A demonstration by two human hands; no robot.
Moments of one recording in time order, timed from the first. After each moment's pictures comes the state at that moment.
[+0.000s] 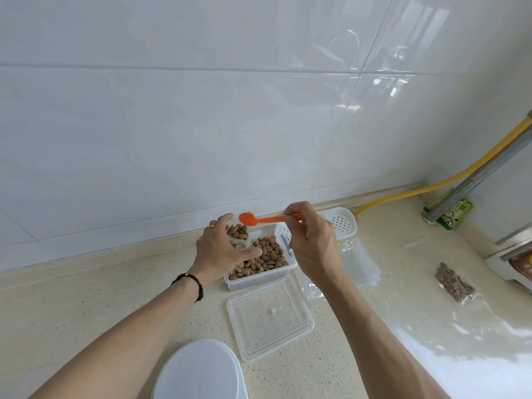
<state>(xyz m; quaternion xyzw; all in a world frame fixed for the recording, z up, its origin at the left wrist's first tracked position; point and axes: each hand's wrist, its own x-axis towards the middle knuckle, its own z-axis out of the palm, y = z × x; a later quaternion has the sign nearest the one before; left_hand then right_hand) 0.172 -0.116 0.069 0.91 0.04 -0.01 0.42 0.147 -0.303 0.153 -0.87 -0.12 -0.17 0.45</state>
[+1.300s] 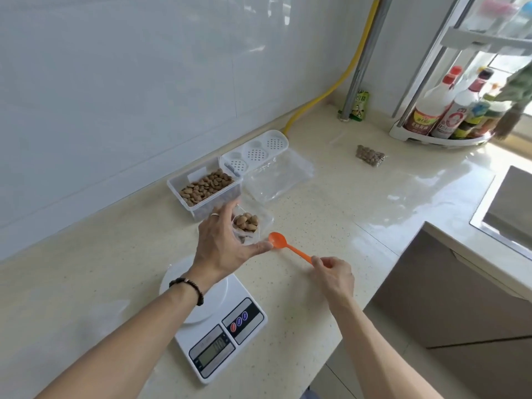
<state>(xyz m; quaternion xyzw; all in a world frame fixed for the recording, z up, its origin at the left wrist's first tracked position) -0.005 -0.168 0.080 0.91 -0.20 -0.01 0.37 -0.110 -0.372 0.004 -0.74 0.48 -0.02 0.48</state>
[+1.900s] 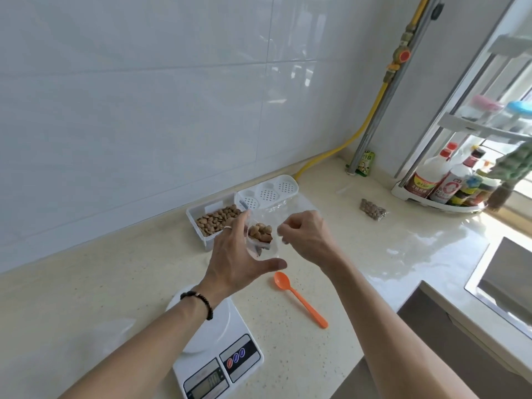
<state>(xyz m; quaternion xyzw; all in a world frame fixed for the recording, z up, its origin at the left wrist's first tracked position) -0.005 -0.170 0.136 0.87 -0.19 0.00 0.46 -0.025 -0.329 0.196 -0.90 0.13 0.00 0.42</state>
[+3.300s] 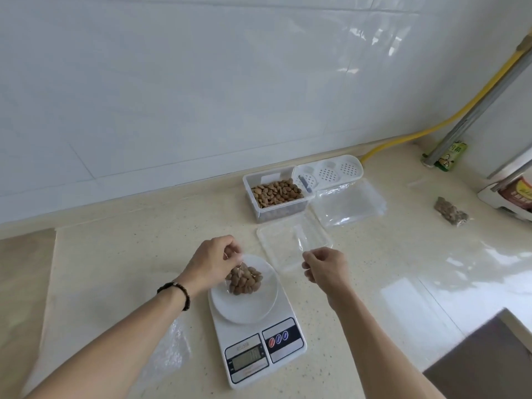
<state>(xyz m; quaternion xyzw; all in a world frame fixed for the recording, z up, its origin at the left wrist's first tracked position) 0.007 -0.038 0.035 0.91 -0.05 -0.10 0.40 -0.018 -0.284 0.049 -0.80 0.27 0.07 0.53</state>
